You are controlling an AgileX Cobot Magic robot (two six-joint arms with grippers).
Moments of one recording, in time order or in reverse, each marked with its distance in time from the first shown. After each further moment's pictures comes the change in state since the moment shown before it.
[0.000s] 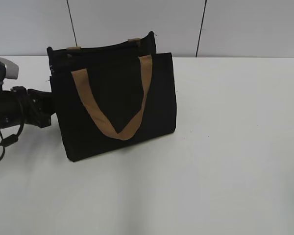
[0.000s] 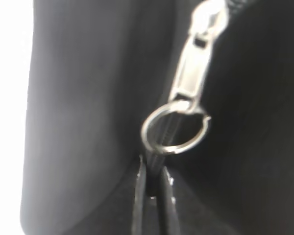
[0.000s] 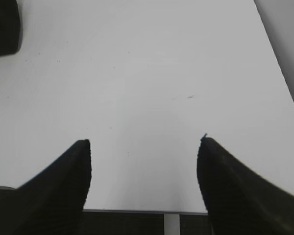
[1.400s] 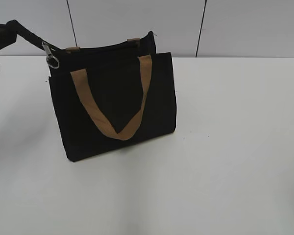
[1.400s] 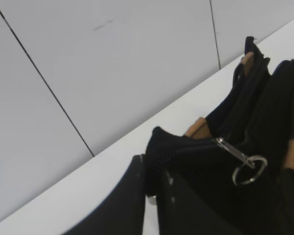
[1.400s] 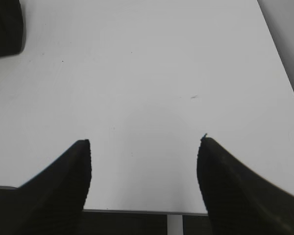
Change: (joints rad) left arm 0.003 -0.667 0.001 0.193 0.480 -0.139; right arm 0.000 0.000 0.000 0.012 0.000 0.000
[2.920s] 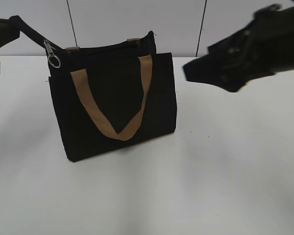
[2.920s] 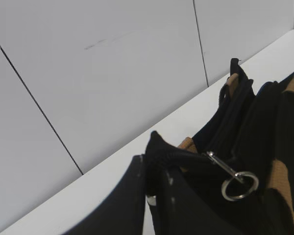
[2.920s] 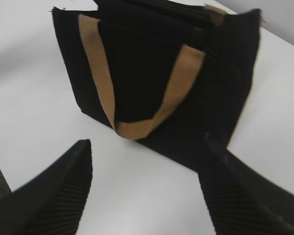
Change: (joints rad) left arm 0.000 0.000 0.000 -0.013 -0.065 0.000; right arm 0.408 1.213 -0.385 0.786 -0.576 -0.864
